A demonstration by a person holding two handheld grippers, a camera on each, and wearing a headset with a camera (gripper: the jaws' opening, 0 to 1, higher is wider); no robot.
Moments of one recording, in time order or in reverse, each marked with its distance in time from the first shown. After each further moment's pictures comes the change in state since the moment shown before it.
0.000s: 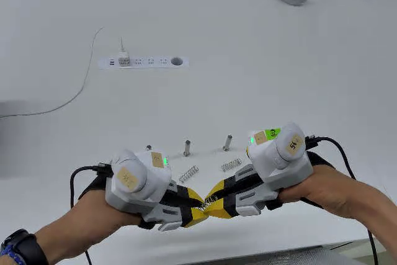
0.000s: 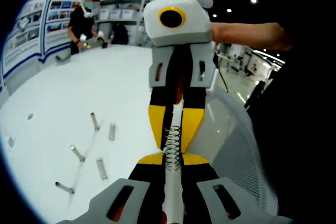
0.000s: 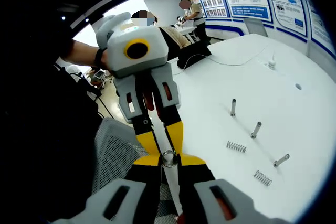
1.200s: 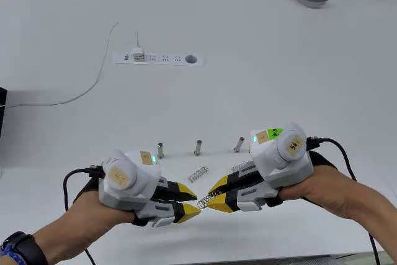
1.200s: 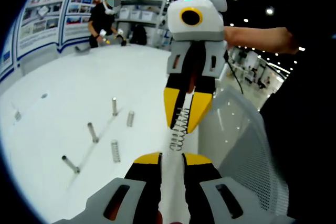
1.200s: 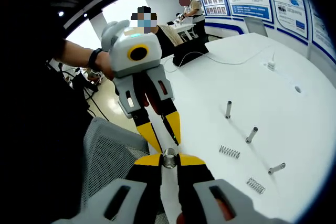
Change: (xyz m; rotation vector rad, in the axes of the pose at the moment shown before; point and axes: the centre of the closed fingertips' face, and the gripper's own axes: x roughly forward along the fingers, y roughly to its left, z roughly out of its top) left arm -0.022 0.034 -0.032 -0.115 -0.057 0.118; right arm 0.013 -0.024 0.007 -0.013 0.031 -0.031
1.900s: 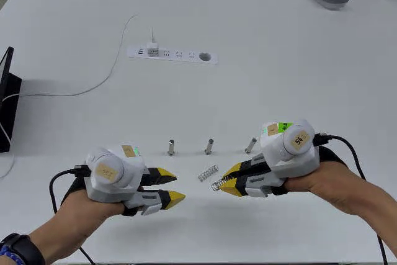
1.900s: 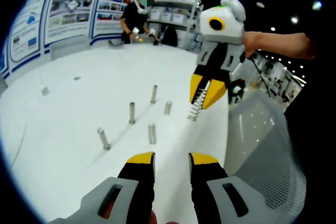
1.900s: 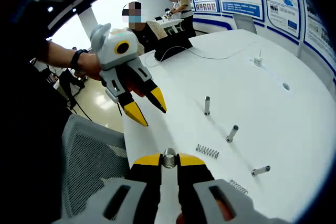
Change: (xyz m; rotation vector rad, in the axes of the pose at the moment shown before) left arm -0.029 0.056 -0.032 -0.119 -0.032 0.223; right arm 0.008 -0.044 -0.006 -0.008 0.046 -0.110
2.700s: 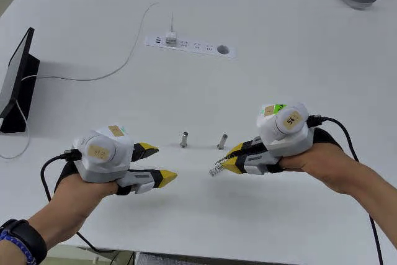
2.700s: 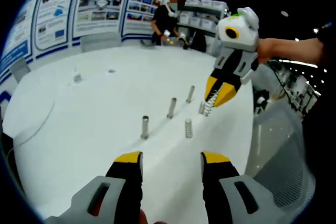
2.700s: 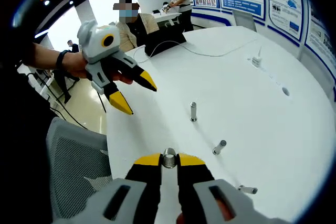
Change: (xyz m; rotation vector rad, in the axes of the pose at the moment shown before) left arm -0.028 0.054 -0.010 -0.106 -0.045 0.191; right arm 0.027 -0.037 0.019 -0.023 0.060 -0.040
